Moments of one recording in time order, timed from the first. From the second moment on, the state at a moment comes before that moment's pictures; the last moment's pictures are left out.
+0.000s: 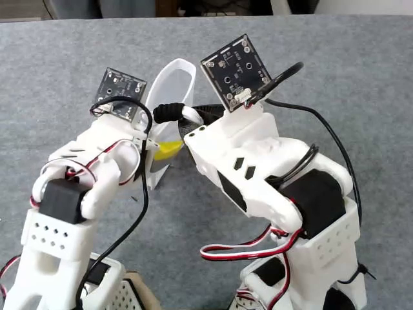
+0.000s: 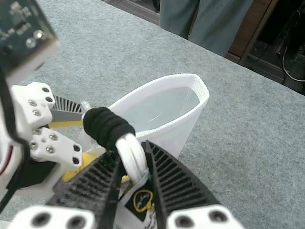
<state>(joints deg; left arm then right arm) 12.9 -52.7 30.6 67.6 -6.8 -32.6 -35.6 -6.8 84.7 2.1</state>
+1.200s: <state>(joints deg) 13.1 -52.7 31.0 66.3 -6.8 -32.6 -35.6 -6.8 84.7 2.1</state>
